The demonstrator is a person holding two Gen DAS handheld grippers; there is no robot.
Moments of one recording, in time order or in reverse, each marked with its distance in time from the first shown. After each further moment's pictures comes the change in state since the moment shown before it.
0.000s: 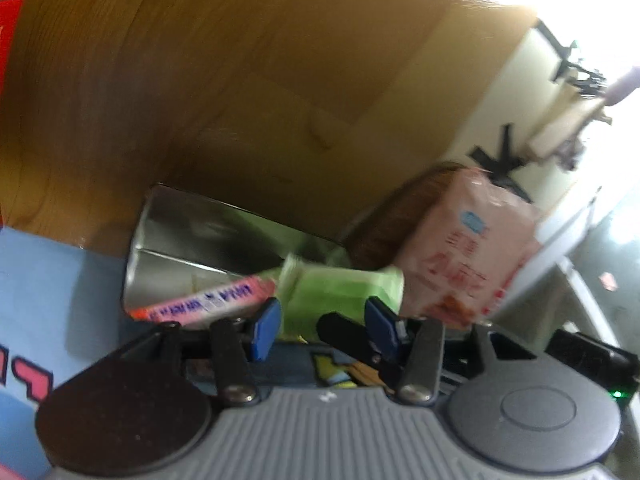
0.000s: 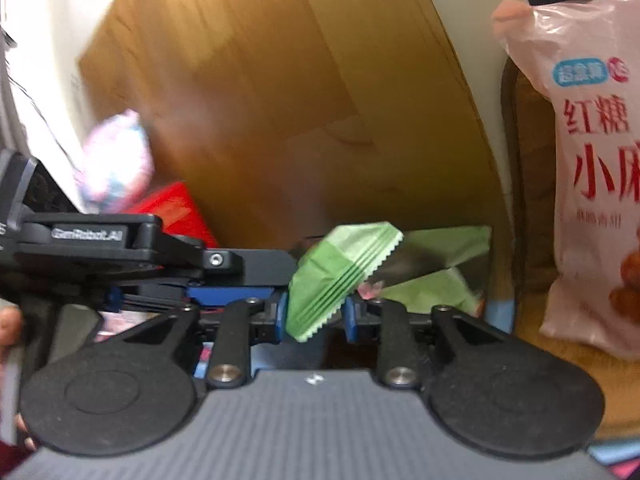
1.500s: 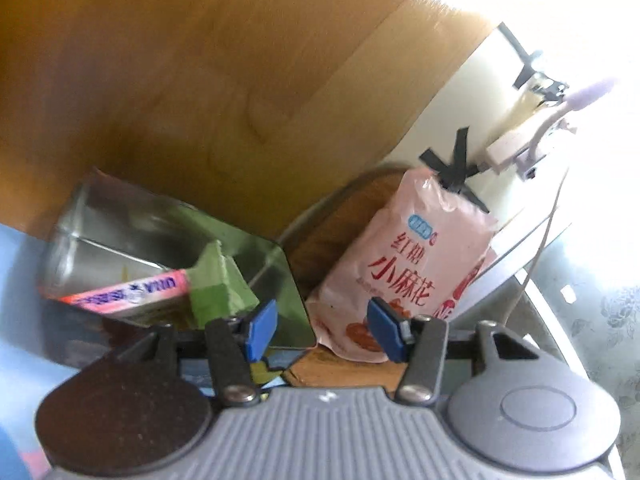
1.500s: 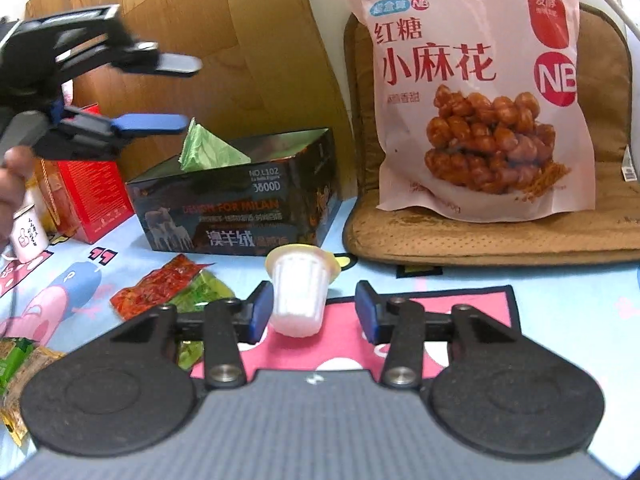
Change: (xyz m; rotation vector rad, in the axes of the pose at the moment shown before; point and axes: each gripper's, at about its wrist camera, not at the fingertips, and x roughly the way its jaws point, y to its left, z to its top) left arm 0.005 -0.014 -0.007 -0.044 -0.017 -0.150; right arm -0.070 -0.029 -0.098 -0.035 0.024 -0.312
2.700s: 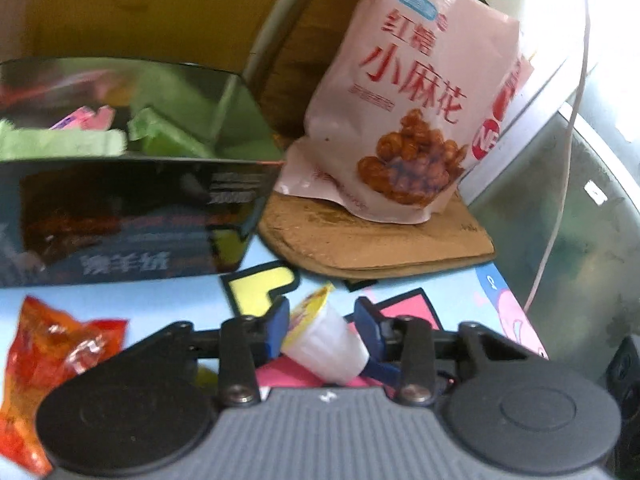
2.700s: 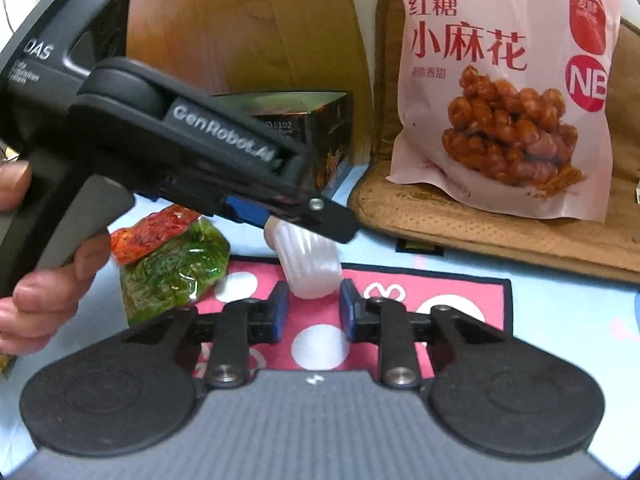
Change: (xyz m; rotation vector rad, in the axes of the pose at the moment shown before) left arm 0.088 -0.026 -0.081 0.207 0.269 0.132; right arm 0.003 0.006 -0.004 -0.151 0.112 0.013
